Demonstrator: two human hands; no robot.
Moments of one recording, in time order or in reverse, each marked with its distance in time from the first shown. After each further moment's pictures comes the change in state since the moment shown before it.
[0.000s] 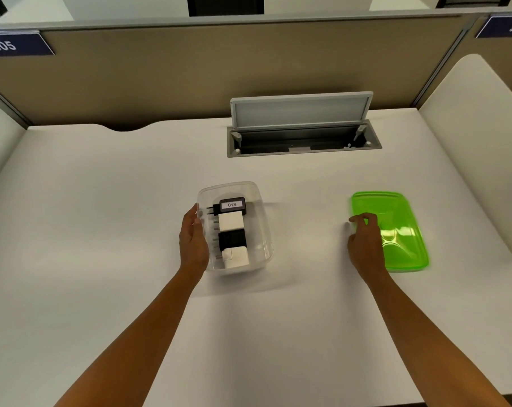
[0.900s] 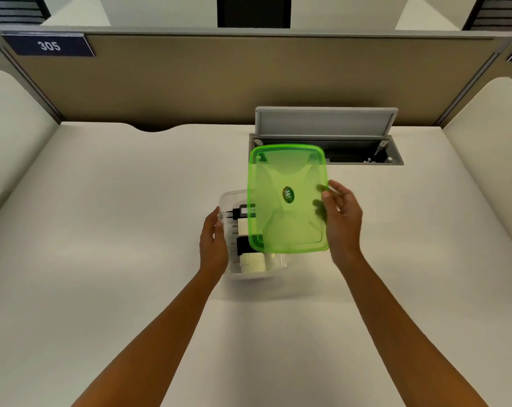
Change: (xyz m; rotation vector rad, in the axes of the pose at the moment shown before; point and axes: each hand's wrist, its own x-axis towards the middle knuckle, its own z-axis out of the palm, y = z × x) left_hand -0.002 0.002 -0.001 0.018 0.013 0.004; right_hand 0.003 -0.161 -0.036 1.348 -0.040 0.211
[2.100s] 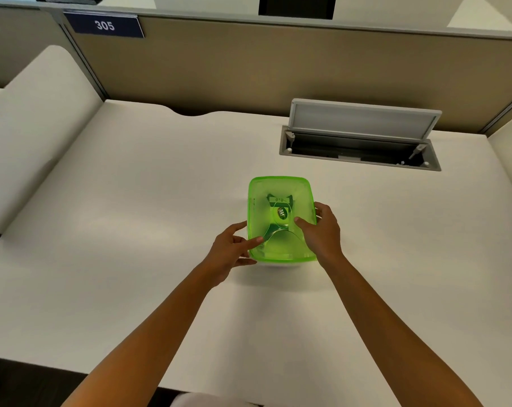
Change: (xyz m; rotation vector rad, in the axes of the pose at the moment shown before) left_hand -0.030 0.006 -0.055 -0.145 -0.342 -0.409; right_hand -0.032 0.055 0.045 -0.693 -0.180 0.165
